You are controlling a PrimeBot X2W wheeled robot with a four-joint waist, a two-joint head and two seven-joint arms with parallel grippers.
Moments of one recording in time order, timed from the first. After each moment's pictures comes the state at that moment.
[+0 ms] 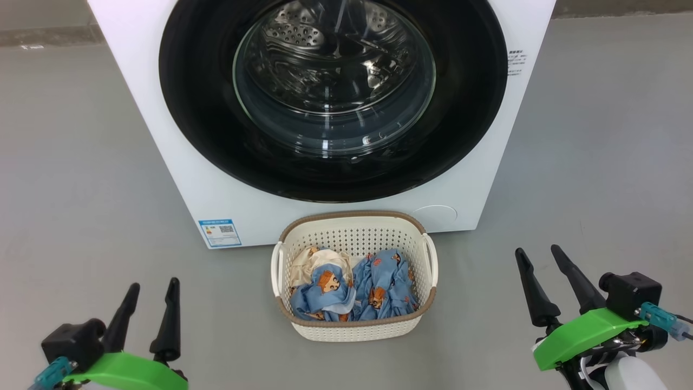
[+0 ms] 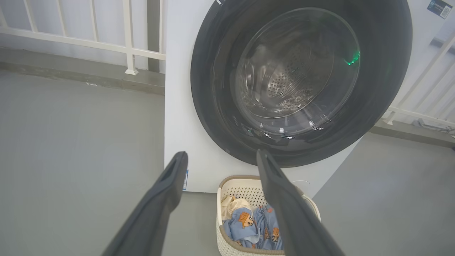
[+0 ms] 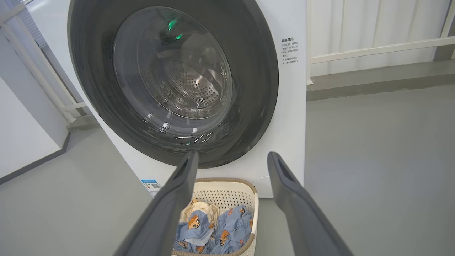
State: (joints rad) left arm -0.09 0.18 -0.11 0.23 -0.51 -0.13 -0.19; right arm -0.17 -0.16 0.05 0.31 0.40 0.13 -0.19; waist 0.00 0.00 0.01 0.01
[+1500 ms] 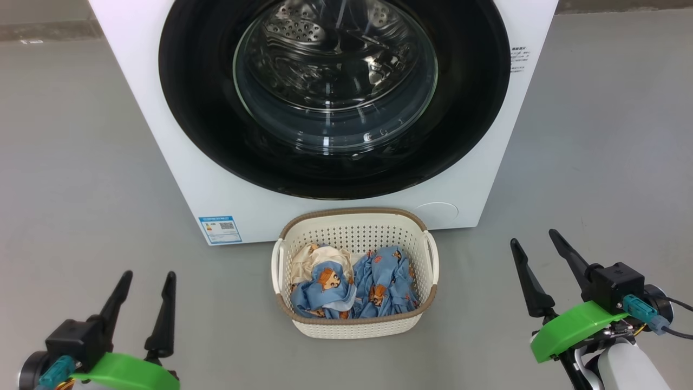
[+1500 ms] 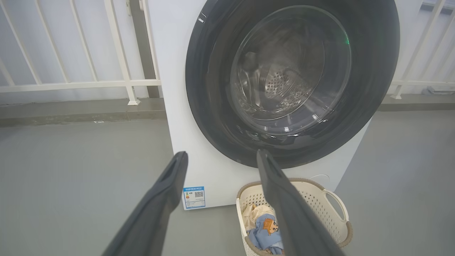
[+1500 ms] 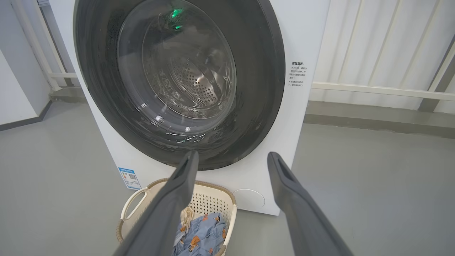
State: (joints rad) left arm -0.11 0.17 -0.05 0.25 -0.27 -0.13 -0.25; right arm -0.22 -0.16 0.04 0.35 0.17 0.13 -0.25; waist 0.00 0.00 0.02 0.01
